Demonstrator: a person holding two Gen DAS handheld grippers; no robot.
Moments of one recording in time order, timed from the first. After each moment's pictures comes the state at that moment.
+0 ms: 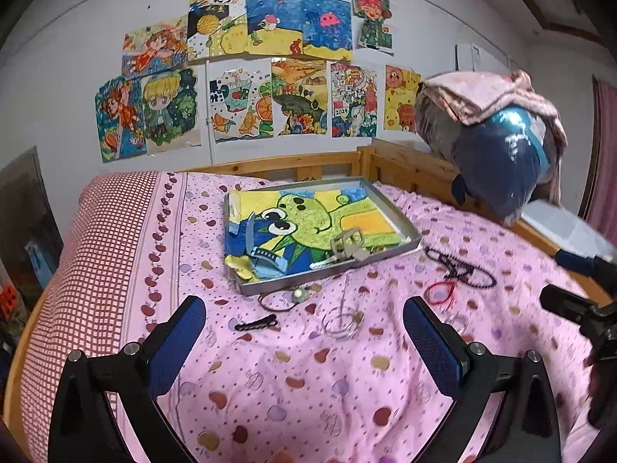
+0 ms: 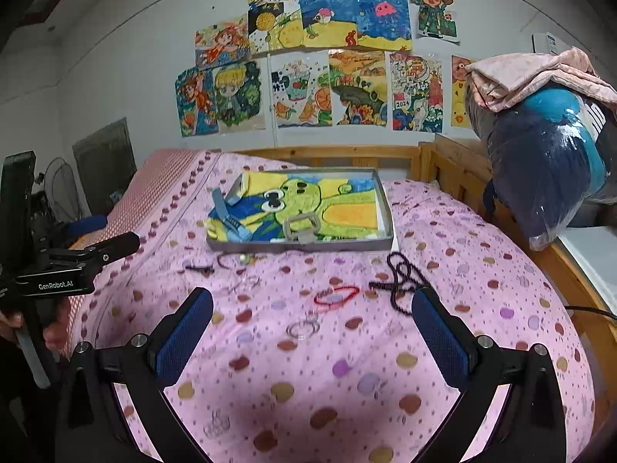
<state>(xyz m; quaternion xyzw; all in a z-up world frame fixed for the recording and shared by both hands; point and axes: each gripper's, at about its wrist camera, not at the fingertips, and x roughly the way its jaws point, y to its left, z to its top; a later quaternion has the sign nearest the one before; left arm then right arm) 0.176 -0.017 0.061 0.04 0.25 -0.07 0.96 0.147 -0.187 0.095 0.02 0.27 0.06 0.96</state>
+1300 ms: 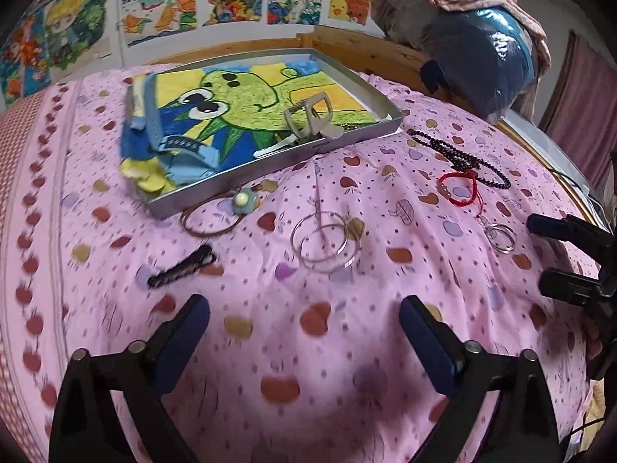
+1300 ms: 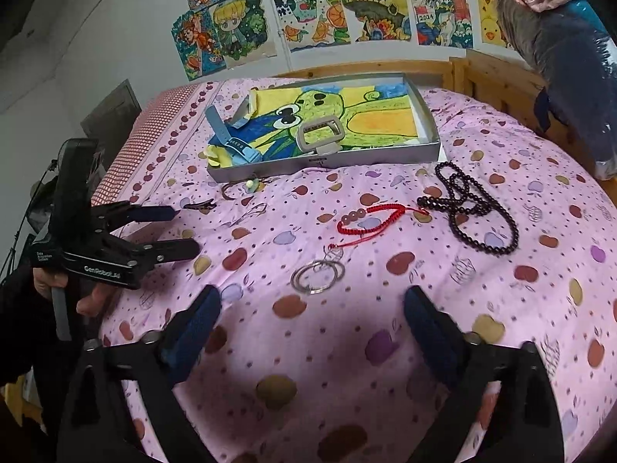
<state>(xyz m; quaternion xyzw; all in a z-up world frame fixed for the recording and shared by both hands) 0.286 -0.026 -0.038 0.07 0.44 -0.22 0.87 0.216 -0.180 0.012 0.07 0.40 0.13 0.90</state>
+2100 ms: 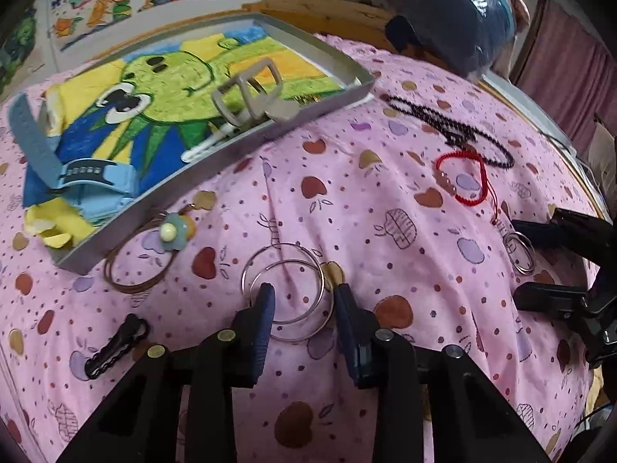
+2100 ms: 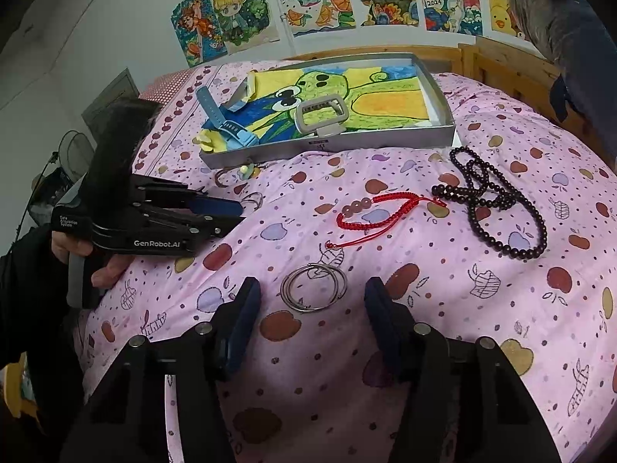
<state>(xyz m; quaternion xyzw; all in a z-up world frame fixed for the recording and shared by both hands) 0.336 -0.072 -0.066 0.12 0.49 -0.29 0.82 0.236 -0.177 -0.010 0.06 0.42 0.14 0.89</state>
